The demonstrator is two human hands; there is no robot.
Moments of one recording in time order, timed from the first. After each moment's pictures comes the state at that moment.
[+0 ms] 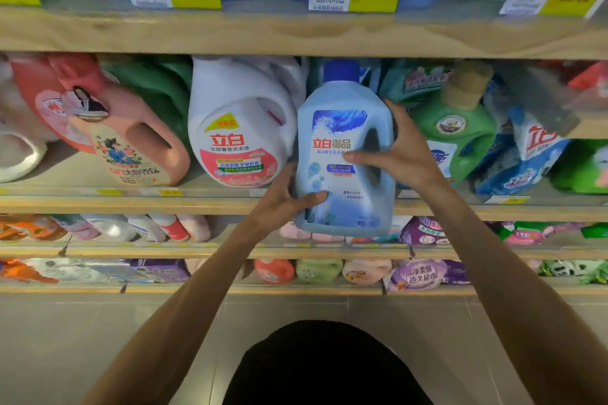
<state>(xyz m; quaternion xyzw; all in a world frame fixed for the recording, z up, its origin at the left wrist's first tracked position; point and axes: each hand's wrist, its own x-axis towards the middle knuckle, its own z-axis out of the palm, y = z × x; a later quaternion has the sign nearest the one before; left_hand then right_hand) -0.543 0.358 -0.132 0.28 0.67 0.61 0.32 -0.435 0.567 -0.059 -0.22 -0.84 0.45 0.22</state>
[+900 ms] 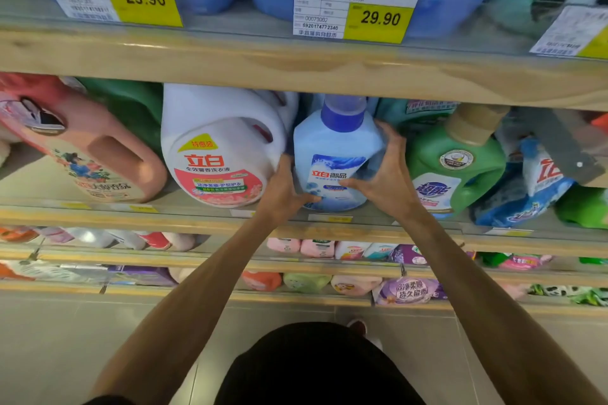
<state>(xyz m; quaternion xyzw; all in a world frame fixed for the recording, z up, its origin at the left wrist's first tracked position) -0.604 0.441 -0.180 0.31 0.81 0.48 0.16 -0.473 0.614 -0.122 -0.17 -0.87 0.37 0.26</state>
